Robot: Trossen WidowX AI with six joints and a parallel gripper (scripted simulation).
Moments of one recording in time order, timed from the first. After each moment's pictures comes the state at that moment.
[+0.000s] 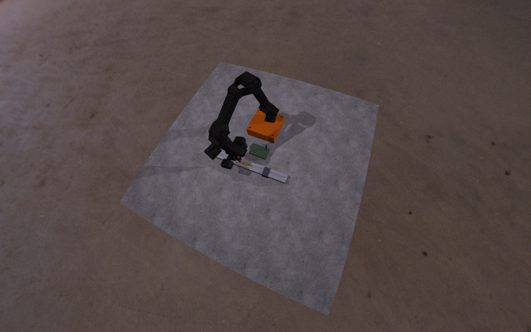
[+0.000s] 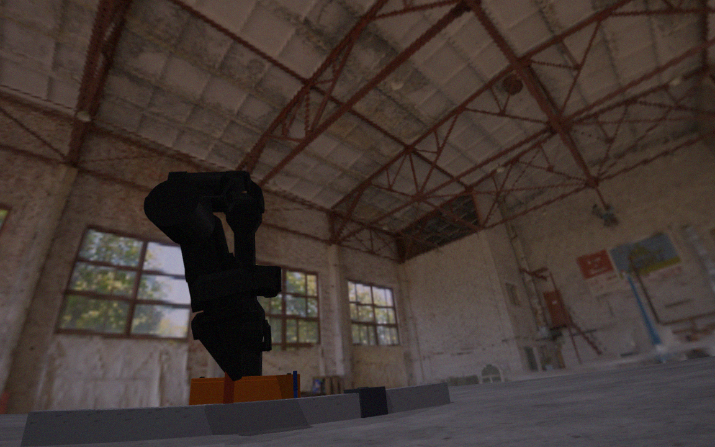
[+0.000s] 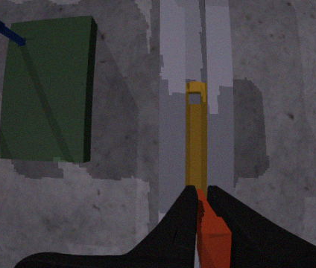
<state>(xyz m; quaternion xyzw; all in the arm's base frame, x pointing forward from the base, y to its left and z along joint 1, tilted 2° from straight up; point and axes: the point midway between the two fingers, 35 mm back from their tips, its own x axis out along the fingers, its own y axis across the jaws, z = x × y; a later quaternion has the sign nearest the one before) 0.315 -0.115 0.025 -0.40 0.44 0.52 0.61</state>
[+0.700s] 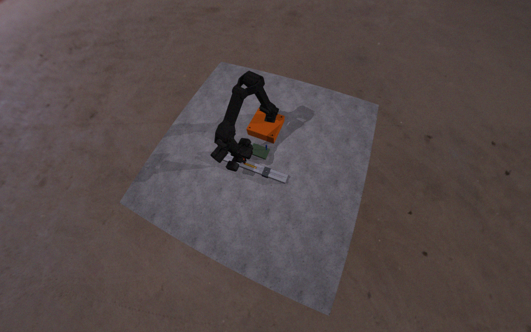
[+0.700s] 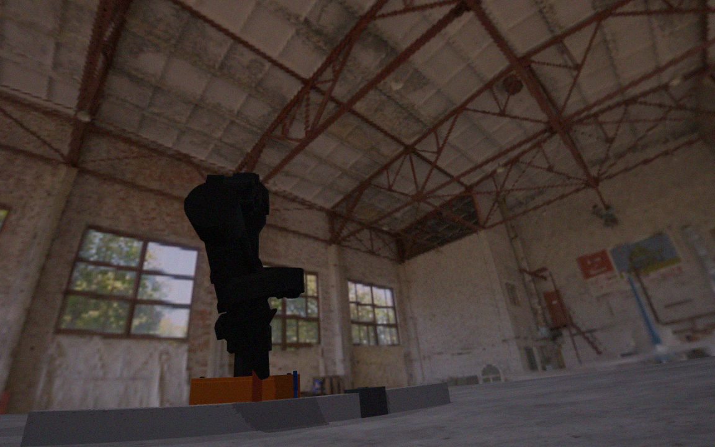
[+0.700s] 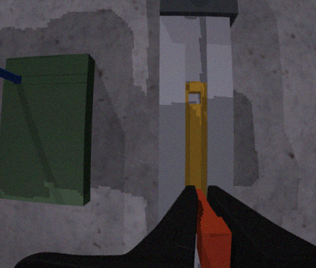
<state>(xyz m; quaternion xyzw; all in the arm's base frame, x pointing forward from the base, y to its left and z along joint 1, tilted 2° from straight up) 0.320 -0.084 0.024 -0.40 0.44 0.52 0.62</state>
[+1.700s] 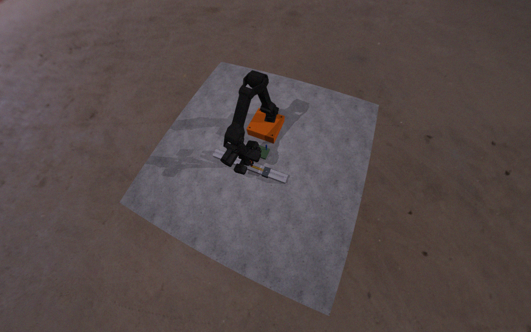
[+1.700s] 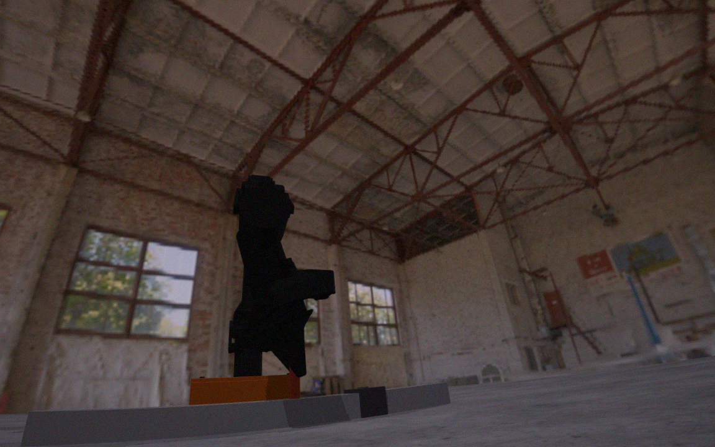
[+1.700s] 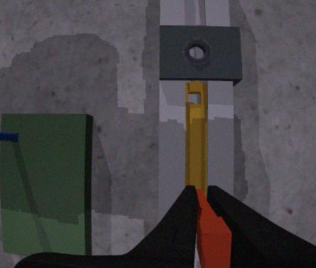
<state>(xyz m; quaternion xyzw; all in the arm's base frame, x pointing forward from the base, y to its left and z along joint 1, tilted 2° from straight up) 0.327 -0.039 0.024 -0.40 0.44 0.52 0.62</state>
